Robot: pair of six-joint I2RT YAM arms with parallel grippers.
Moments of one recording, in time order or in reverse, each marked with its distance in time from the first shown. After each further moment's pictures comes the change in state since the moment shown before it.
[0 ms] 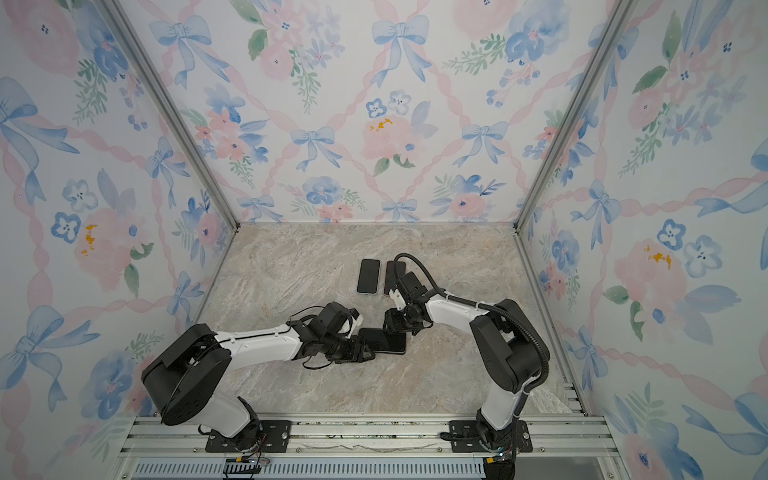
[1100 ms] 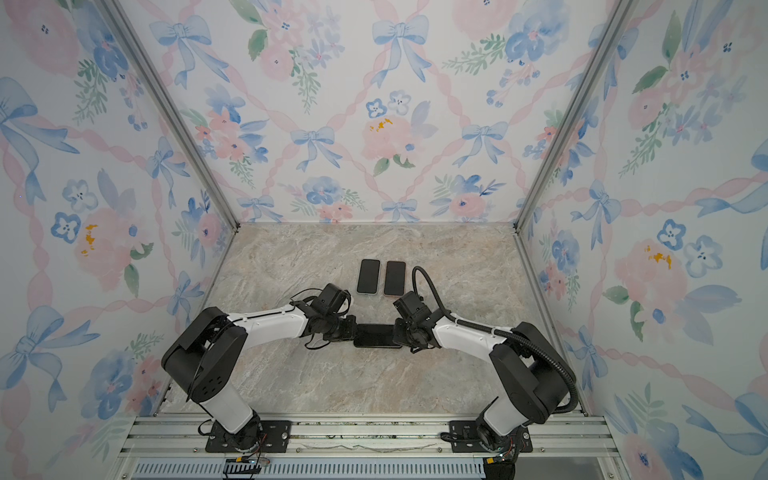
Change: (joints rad) left arm 0.122 0.140 0.173 -0.115 -0.152 0.094; right arm 0.124 -0.175 -0.200 0.064 0.255 0.463
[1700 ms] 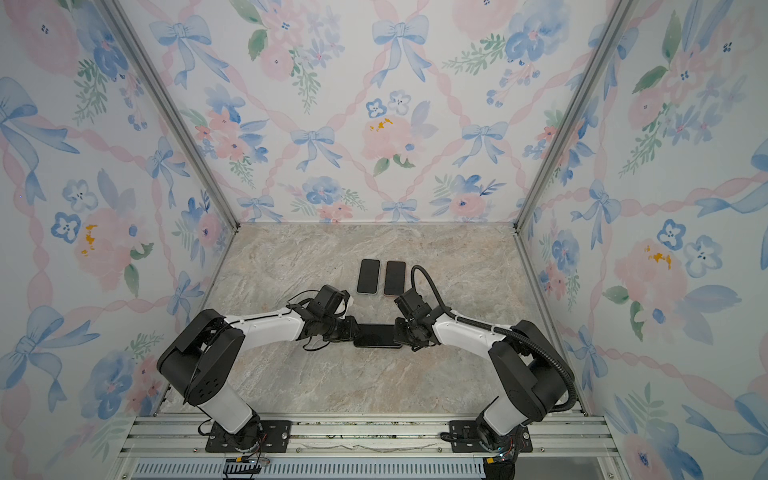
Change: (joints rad) left arm 0.011 -0.023 -0.041 0.063 0.044 0.005; right arm -0.019 0.016 0.020 -0.024 -0.041 -0.043
